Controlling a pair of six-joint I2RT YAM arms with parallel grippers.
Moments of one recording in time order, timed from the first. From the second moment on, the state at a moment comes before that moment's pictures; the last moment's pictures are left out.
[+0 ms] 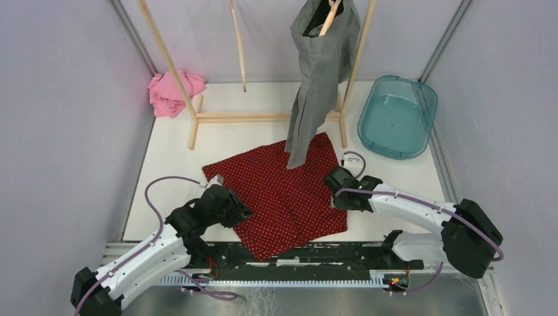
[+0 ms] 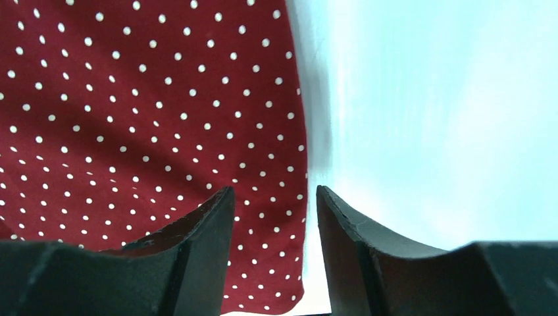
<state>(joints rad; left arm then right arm) -0.72 0.59 0.31 -0.57 -0.02 -1.19 0.84 1.23 0.63 -0.64 0.41 0.88</state>
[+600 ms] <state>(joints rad) -0.72 0.53 0.34 -0.70 -0.09 -1.19 1.18 1.31 0.81 -0.53 0.14 0.54</state>
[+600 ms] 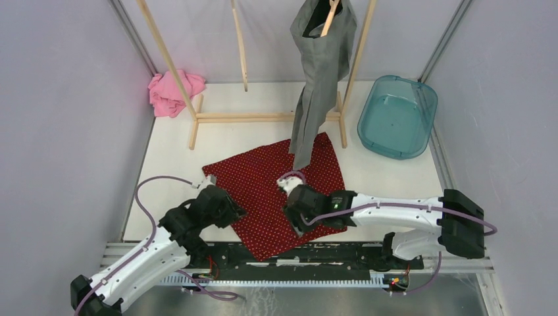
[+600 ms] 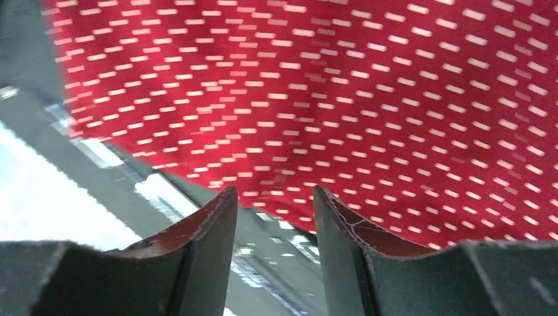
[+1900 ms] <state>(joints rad) -0.72 0.37 0.47 -0.96 -0.23 -1.28 1.48 1.82 1.05 -0.15 0.10 0.54</state>
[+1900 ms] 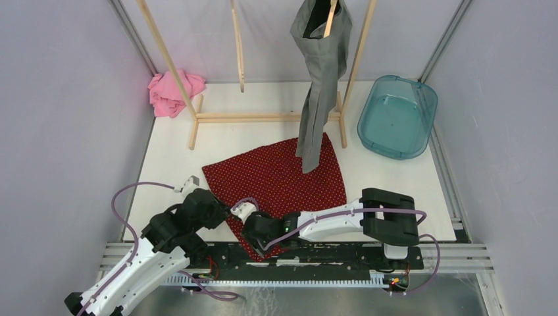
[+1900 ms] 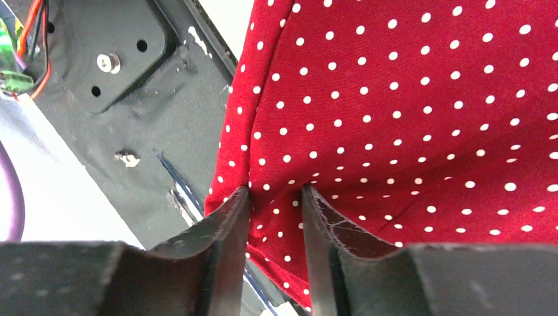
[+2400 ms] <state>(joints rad) -0.72 0.38 0.48 -0.96 -0.23 -1.28 1.54 1.67 0.97 -0.10 -0.06 0.51</state>
